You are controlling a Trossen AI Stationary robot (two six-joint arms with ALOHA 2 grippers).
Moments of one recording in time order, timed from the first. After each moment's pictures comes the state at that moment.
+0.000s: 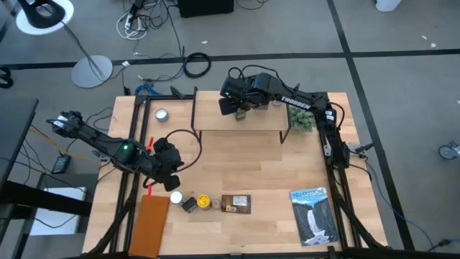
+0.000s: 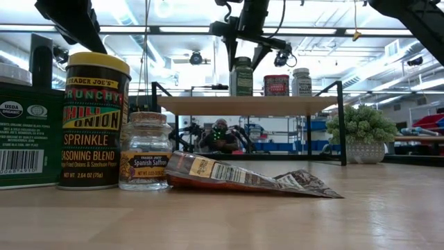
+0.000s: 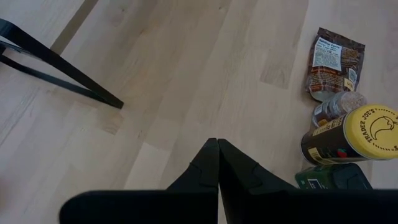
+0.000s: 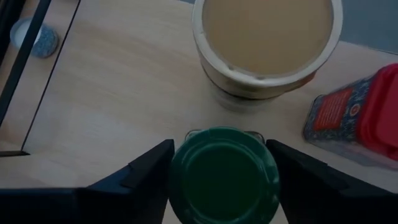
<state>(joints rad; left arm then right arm) -0.46 1.05 0.93 -0.91 -0.49 -0.69 -0.27 2.09 2.32 -1.41 0.32 0.97</state>
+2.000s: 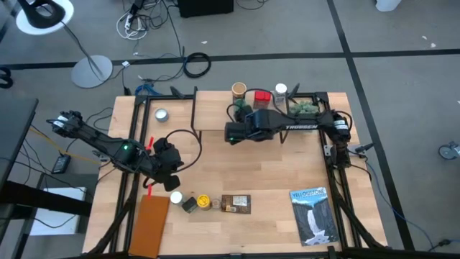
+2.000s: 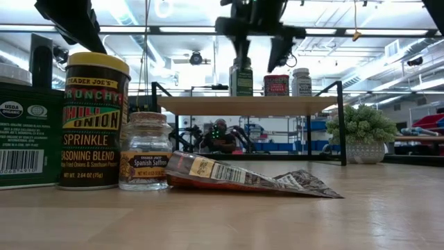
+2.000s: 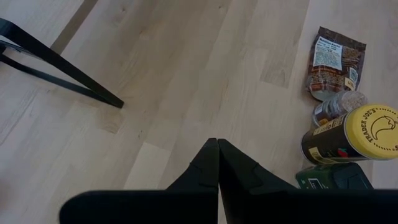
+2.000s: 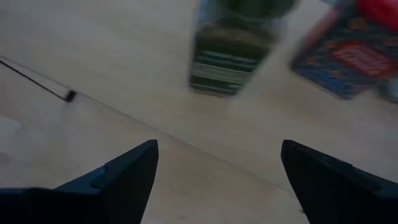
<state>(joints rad) -0.46 1.05 0.93 -0.91 -0.49 -0.69 0.00 1.96 1.95 -1.35 0.61 1.09</state>
